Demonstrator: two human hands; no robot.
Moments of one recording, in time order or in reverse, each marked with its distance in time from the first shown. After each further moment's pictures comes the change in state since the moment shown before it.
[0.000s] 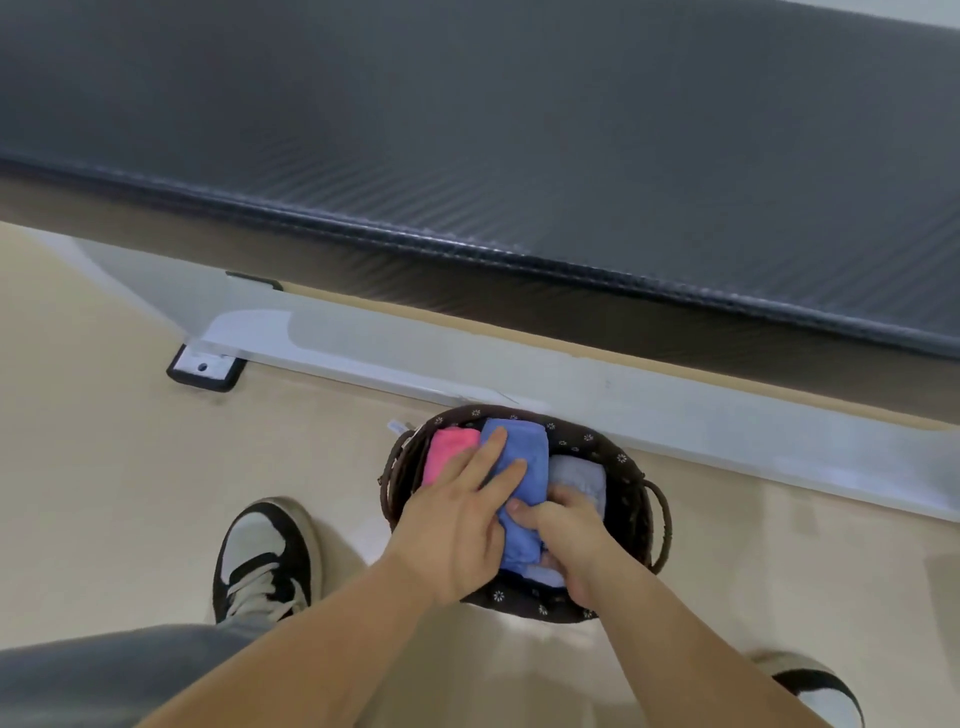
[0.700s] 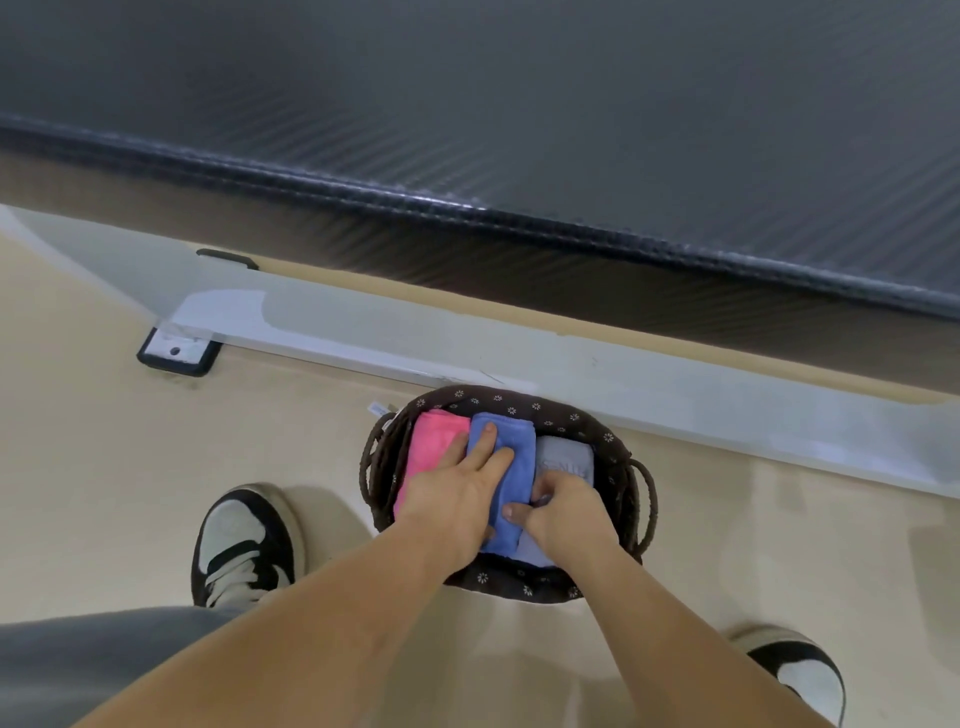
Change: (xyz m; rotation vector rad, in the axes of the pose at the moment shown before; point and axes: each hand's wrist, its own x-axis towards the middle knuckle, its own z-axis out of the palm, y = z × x) left_hand 0.029 0.018 0.004 0.209 -0.419 -0.159; right_hand -0.007 -0.004 -0.016 -0.767 0.167 -0.191
